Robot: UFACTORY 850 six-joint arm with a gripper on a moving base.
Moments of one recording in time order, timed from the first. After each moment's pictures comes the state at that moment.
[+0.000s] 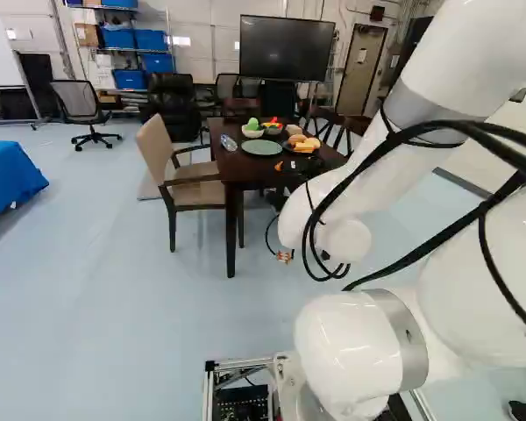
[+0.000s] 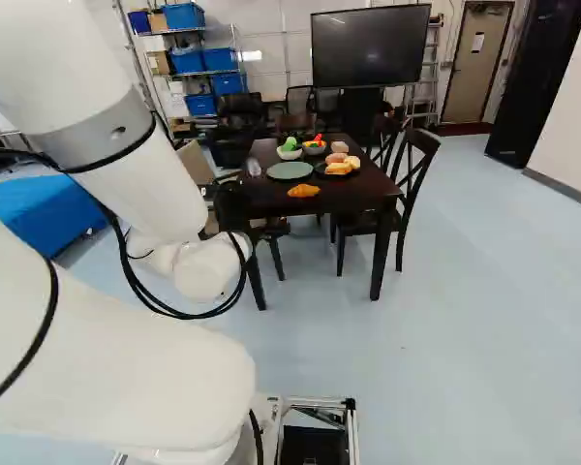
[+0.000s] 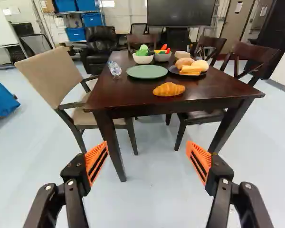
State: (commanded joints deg) arm 0.0 16.0 -5.0 0.0 50.0 0.0
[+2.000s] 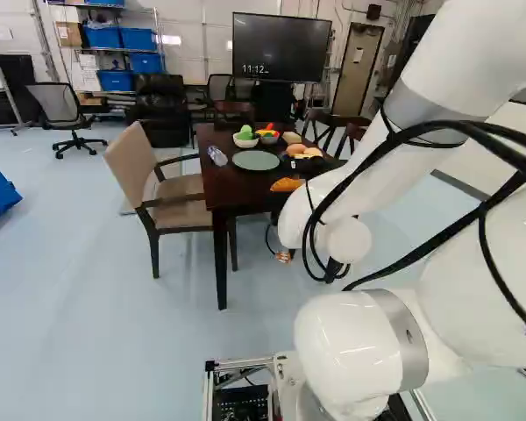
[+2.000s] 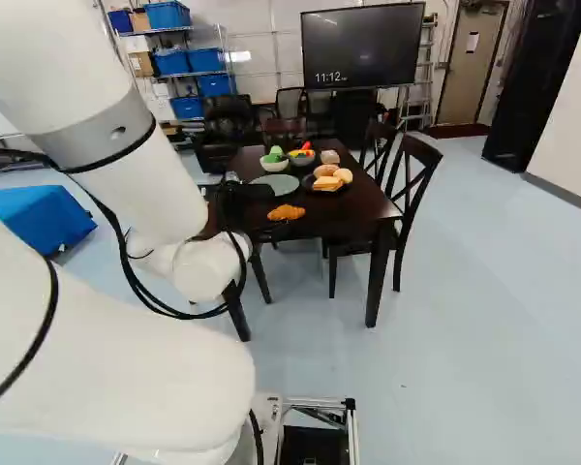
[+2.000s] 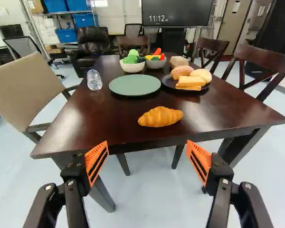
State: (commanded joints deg) arm 0.0 16.0 -5.0 0.0 50.0 0.0
